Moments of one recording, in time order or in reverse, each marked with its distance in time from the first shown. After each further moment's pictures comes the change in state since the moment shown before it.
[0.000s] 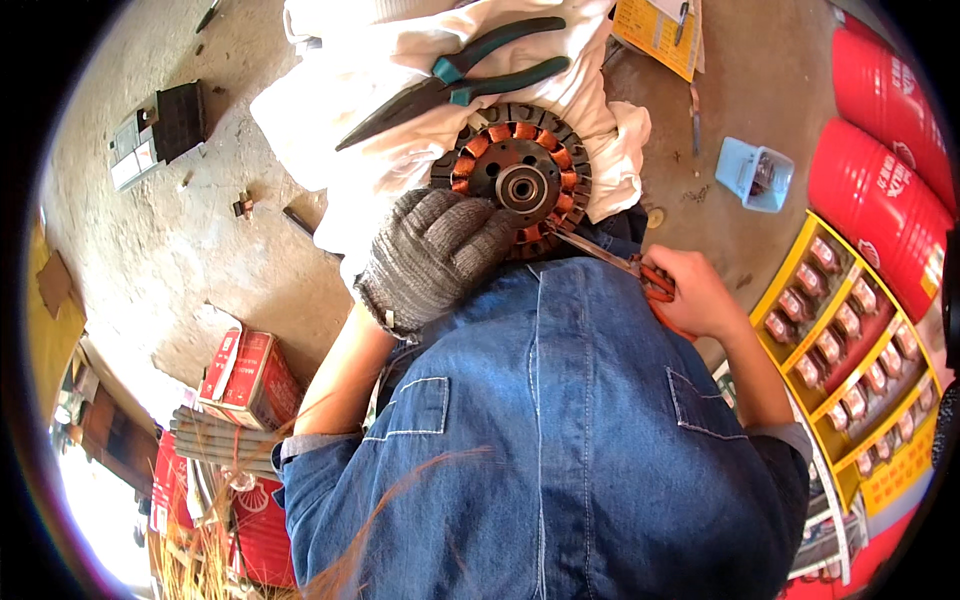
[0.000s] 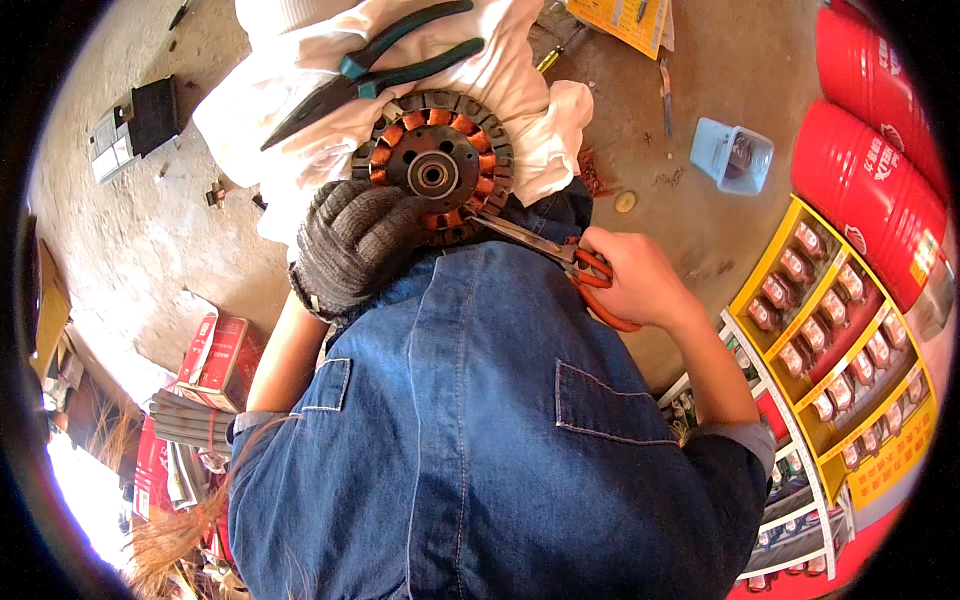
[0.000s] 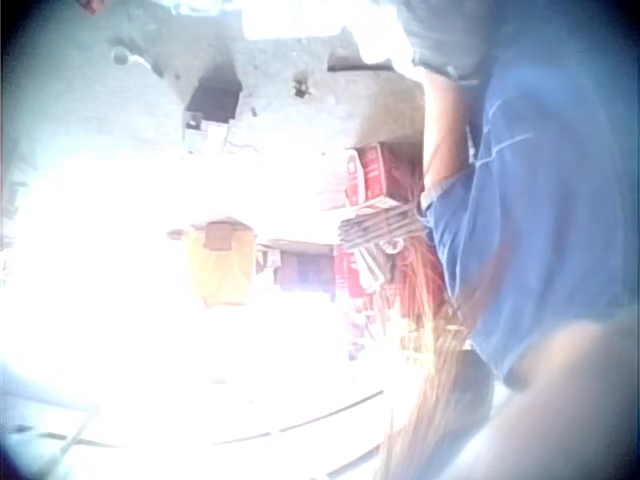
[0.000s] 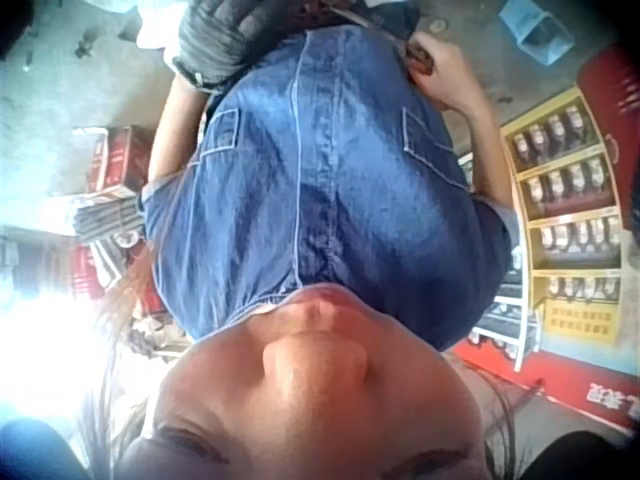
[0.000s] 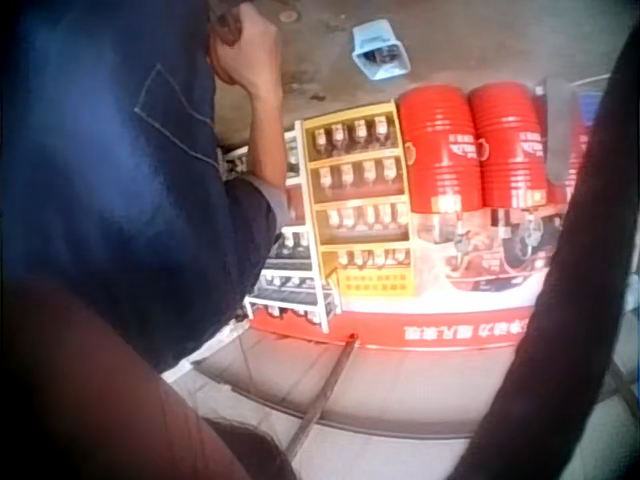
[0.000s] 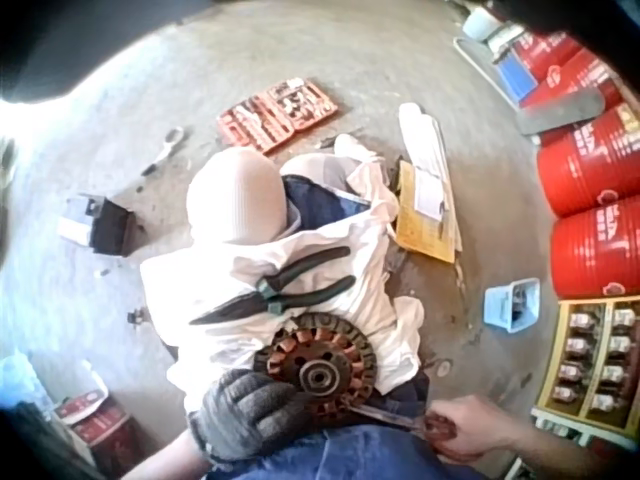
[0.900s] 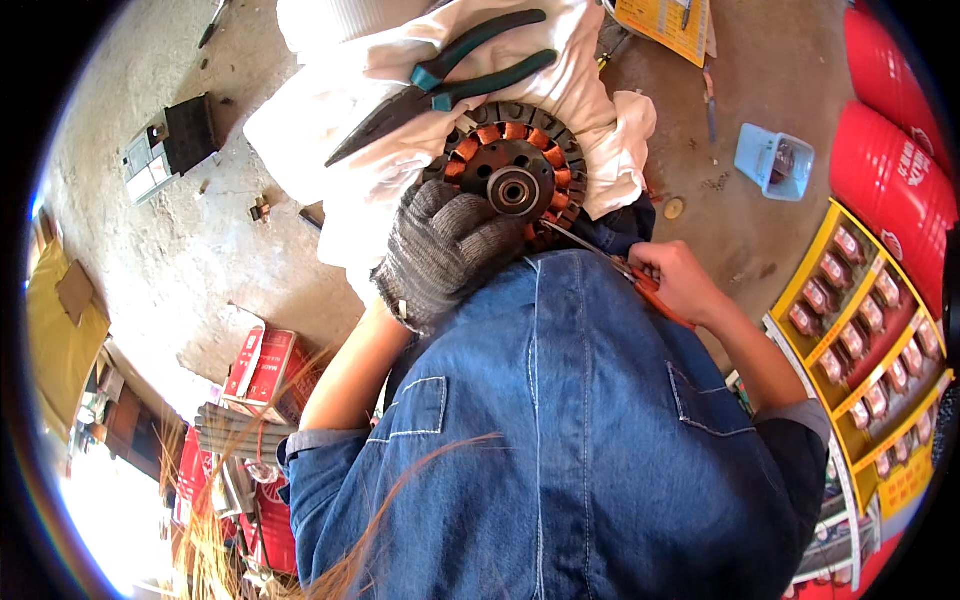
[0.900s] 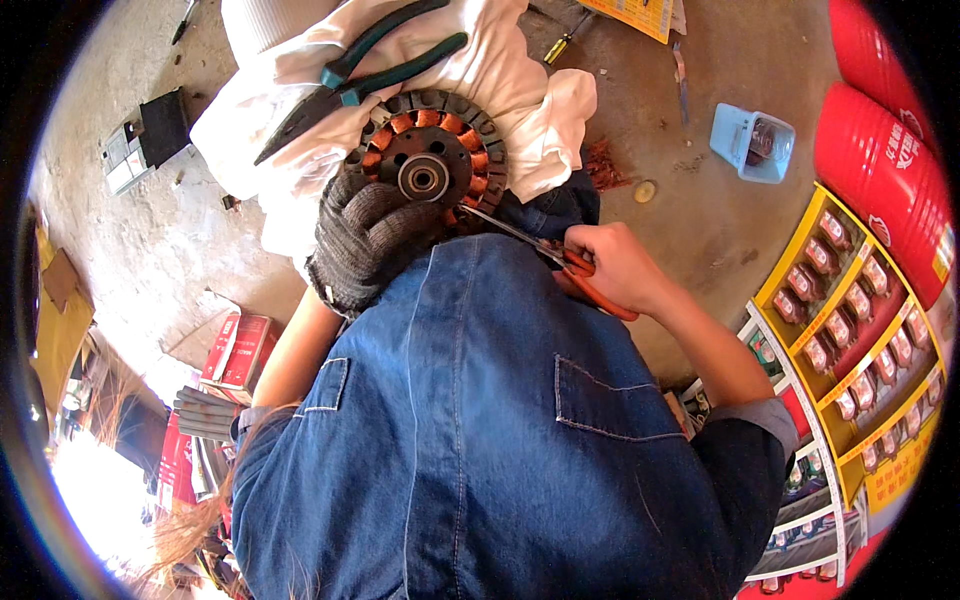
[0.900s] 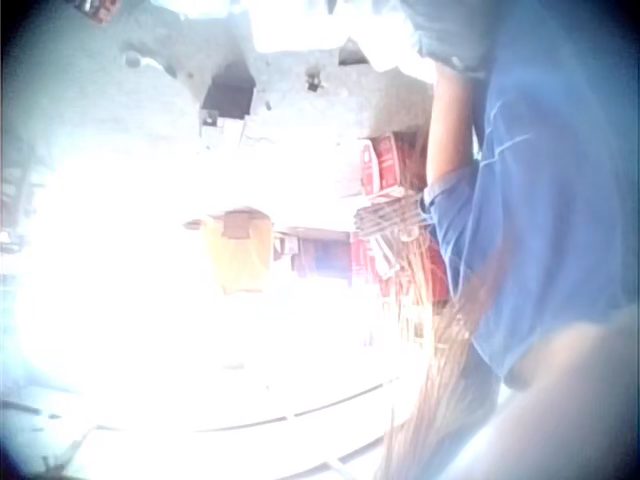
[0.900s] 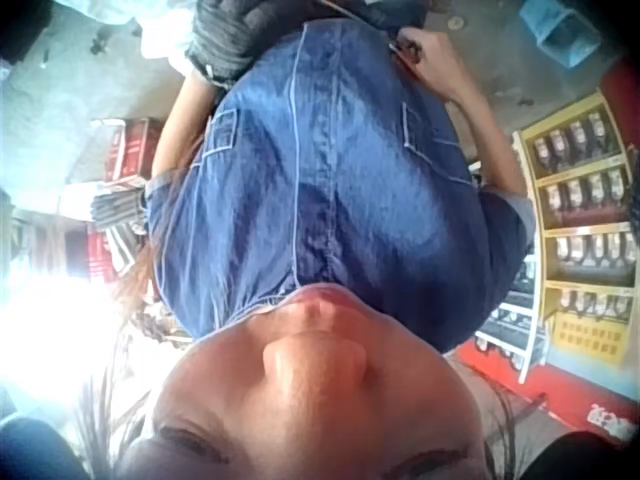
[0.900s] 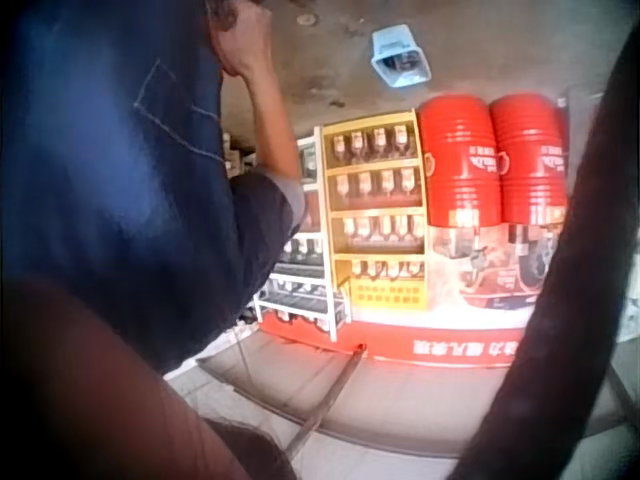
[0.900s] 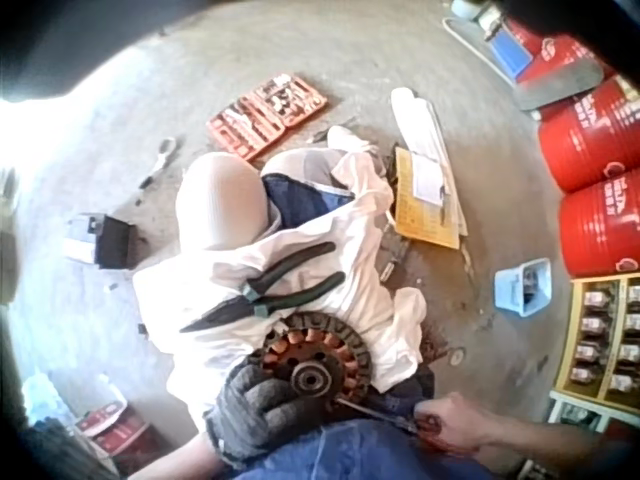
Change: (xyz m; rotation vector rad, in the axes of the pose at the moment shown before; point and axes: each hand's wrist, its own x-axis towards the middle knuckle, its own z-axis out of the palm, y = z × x) left_hand 0.009 -0.001 0.017 -0.088 0.020 -0.009; right_hand 0.018 0.017 0.028 0.226 -0.012 -0.048
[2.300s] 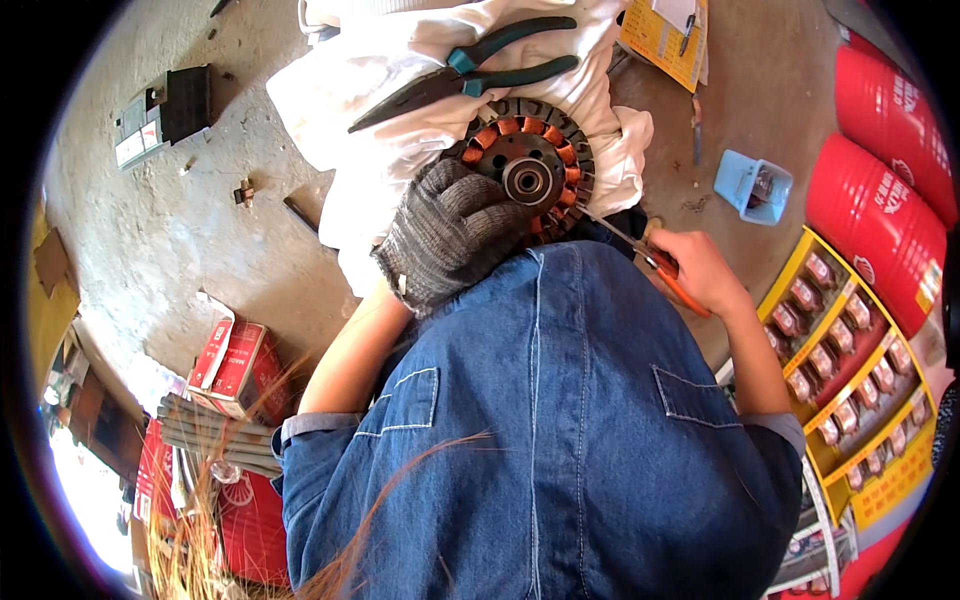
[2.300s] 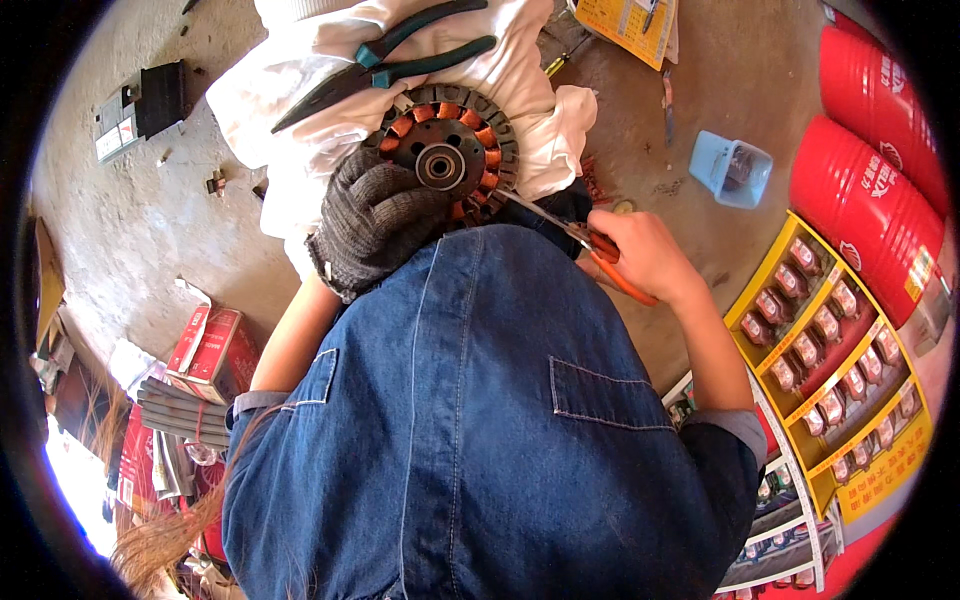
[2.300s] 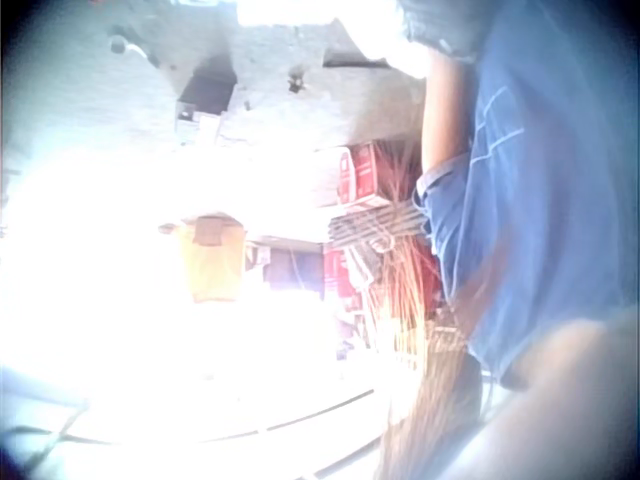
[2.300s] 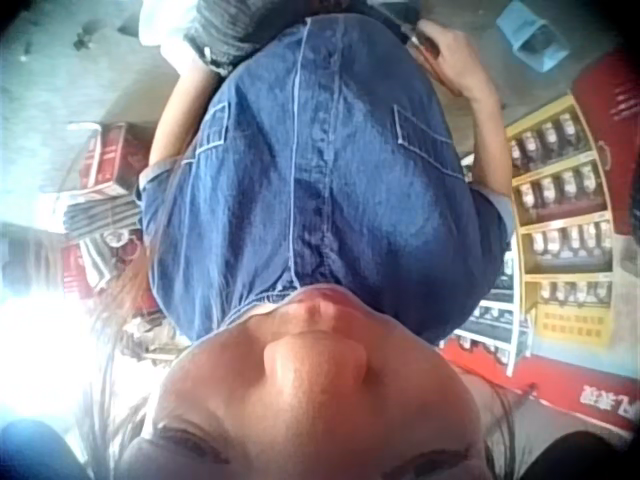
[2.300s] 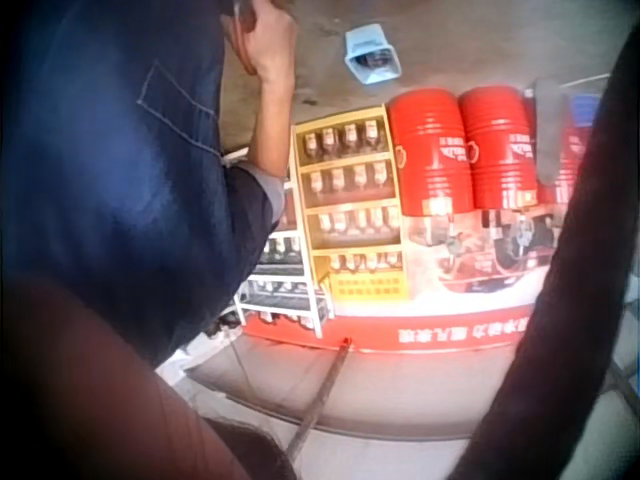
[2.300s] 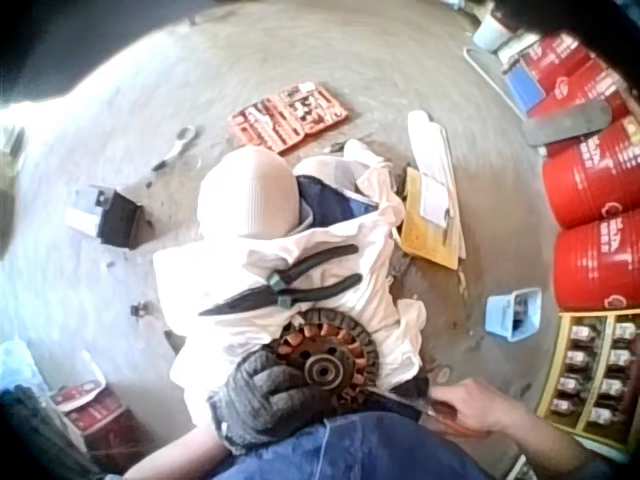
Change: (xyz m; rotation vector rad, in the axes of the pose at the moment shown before) left_hand -0.004 -0.001 0.004 -0.091 0.068 -0.061; right_hand -0.001 0.004 -0.041 -0.363 -0.010 -0.072
